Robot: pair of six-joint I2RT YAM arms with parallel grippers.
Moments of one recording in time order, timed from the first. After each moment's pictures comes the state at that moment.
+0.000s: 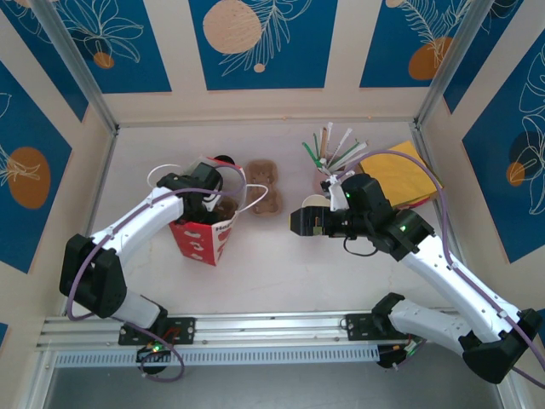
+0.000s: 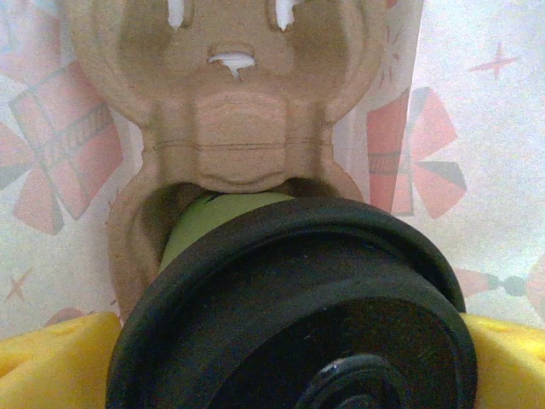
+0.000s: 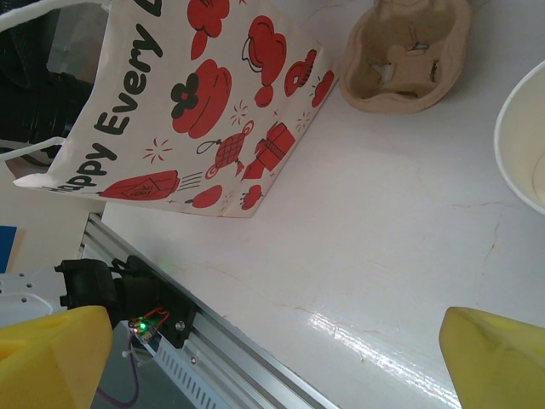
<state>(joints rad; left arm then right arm) -0.48 1.48 1.16 -1.10 -0.02 -0.18 0.66 0.95 1.03 -0.79 -0.32 0.63</state>
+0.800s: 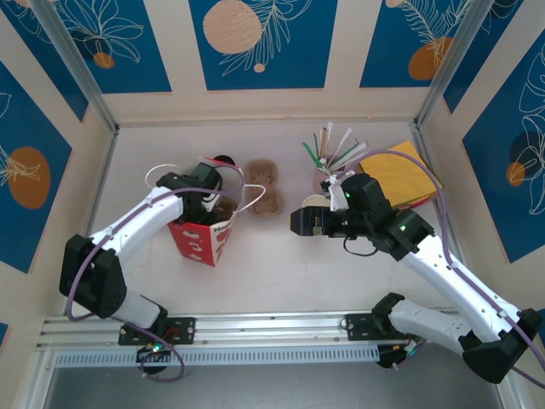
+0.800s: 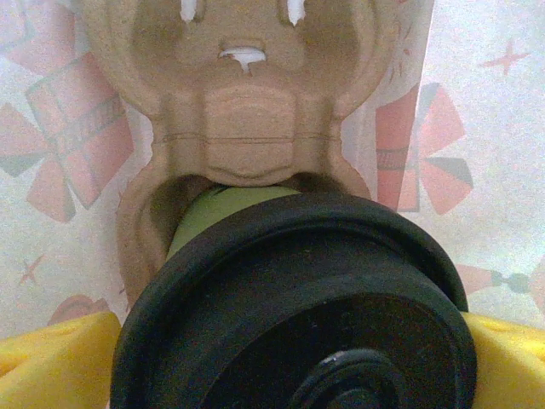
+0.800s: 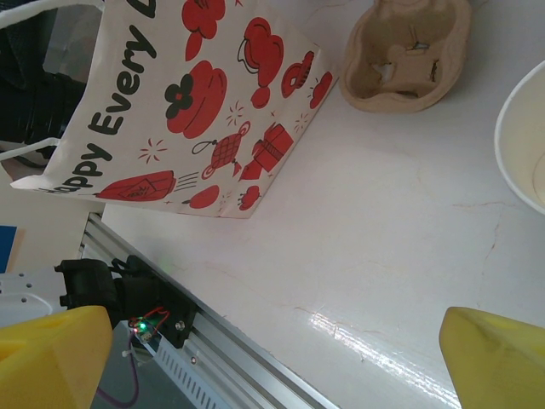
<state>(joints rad) -0.48 1.48 1.17 -1.13 -0.04 -0.18 0.66 0.96 1.03 -0.79 -0.32 0.63</state>
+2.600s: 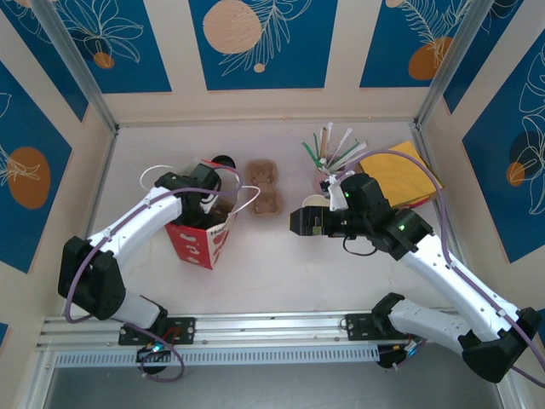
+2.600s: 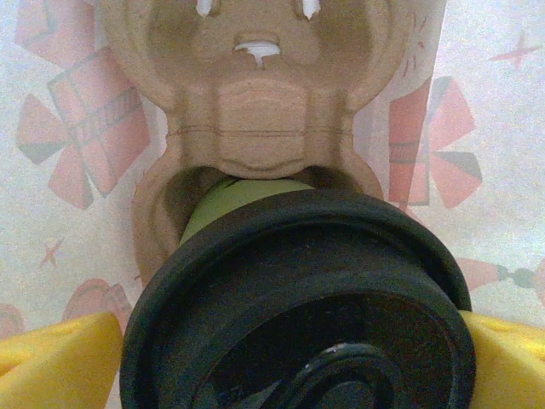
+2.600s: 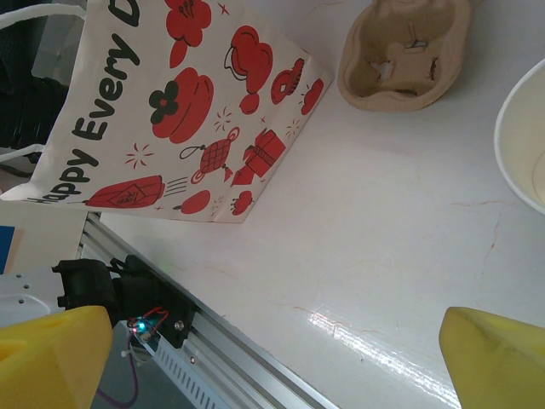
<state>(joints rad) -0.48 1.47 1.17 -1.18 -0.07 -0.18 0.66 0.96 1.03 -0.79 -0.32 0.63</state>
